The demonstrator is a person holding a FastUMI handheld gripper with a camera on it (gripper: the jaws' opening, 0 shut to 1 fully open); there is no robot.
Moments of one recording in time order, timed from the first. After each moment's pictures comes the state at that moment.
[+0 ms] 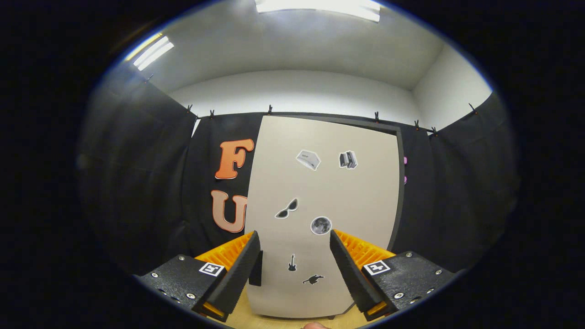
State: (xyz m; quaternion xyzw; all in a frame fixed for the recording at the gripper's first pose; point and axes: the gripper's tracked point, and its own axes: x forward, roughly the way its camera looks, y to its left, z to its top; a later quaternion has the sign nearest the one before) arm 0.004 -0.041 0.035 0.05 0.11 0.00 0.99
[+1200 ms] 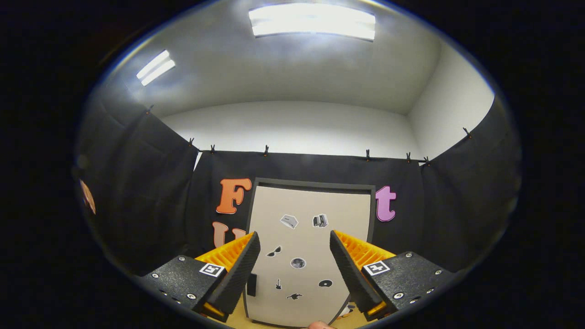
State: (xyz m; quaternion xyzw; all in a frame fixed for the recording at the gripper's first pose) arm -0.019 -0.087 0.163 0.04 0.02 0.01 1.00
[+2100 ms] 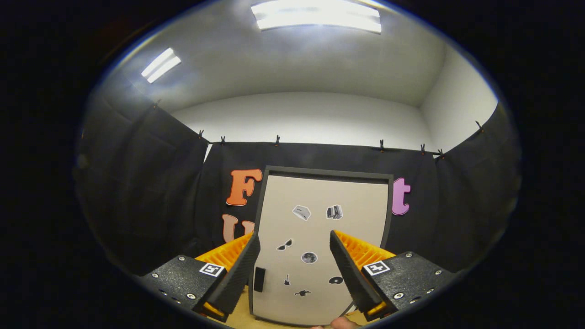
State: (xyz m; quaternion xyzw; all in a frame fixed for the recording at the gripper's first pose) arm 0.003 -0.071 0.131 0.05 0.05 0.05 1.00
